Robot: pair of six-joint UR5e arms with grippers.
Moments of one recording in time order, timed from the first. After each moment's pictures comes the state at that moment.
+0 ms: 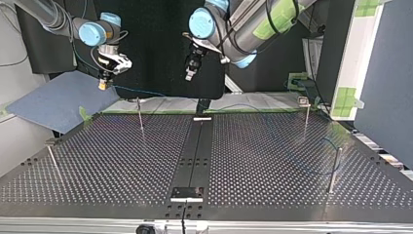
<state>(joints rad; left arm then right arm) -0.73 -2.07 -1.86 -2.66 -1.83 -1.87 1.74 -0.90 1.99 -0.97 1.66 1.75</state>
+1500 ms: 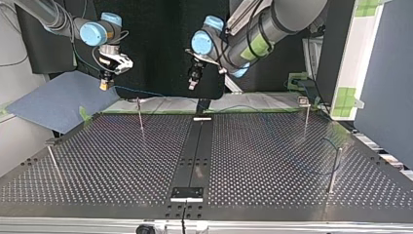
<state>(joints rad) -0.67 -2.35 -1.73 -2.48 -1.81 -1.87 1.75 -0.90 1.99 -0.97 1.65 1.74</state>
